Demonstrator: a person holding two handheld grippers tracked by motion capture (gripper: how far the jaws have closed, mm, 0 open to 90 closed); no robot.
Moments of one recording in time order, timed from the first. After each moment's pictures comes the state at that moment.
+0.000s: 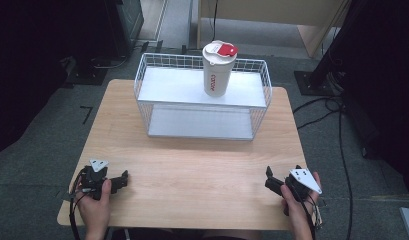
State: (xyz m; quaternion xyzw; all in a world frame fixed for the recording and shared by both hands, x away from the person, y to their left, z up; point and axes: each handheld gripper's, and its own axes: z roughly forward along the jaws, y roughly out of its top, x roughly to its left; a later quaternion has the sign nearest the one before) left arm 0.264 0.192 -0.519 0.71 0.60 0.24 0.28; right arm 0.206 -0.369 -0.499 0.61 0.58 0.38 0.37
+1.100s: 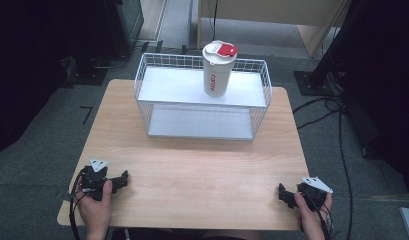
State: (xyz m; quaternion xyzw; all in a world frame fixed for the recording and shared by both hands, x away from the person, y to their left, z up) left arm 0.264 0.192 -0.519 0.71 0.60 0.24 0.28; right arm 0.192 -0.416 -0.527 0.68 0.63 0.27 0.27
